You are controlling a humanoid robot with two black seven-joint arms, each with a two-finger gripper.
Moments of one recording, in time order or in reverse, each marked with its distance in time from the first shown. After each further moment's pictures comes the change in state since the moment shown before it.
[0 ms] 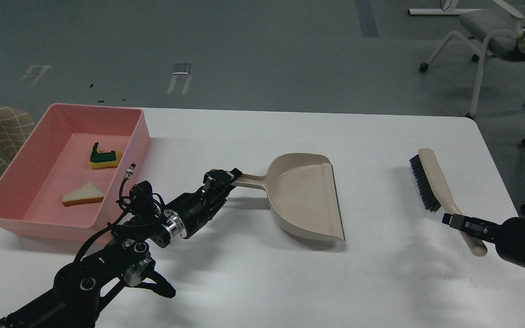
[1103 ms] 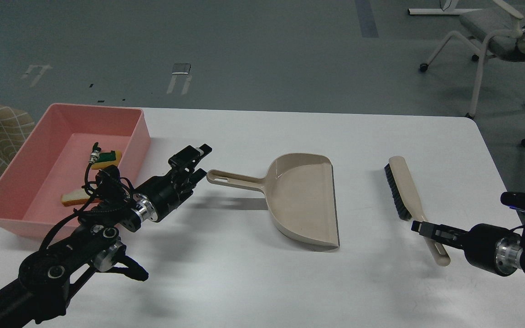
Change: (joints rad) left arm -0.011 0.131 -0.067 -0.032 -0.019 -0.003 0.000; right arm 0.025 0.069 -0.046 0.027 -0.005 0.000 -0.022
